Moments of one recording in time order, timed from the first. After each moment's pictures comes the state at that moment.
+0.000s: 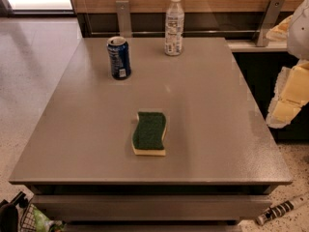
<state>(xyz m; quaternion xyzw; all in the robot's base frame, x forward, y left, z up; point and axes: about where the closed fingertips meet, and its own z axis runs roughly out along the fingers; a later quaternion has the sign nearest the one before) 0.438 -0.214 0.985 -0.60 0.78 -0.04 0.17</state>
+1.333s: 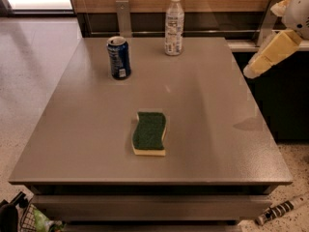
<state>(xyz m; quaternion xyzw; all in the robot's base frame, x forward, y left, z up) 0.558 -0.239 0.990 -0.50 0.80 0.00 0.34</state>
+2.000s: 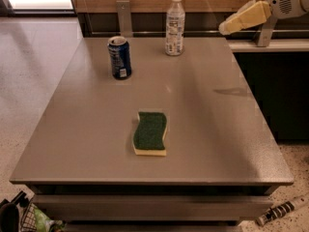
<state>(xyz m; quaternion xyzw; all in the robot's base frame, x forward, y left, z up) 0.679 -0.229 1.022 -0.41 0.74 0.08 0.53</state>
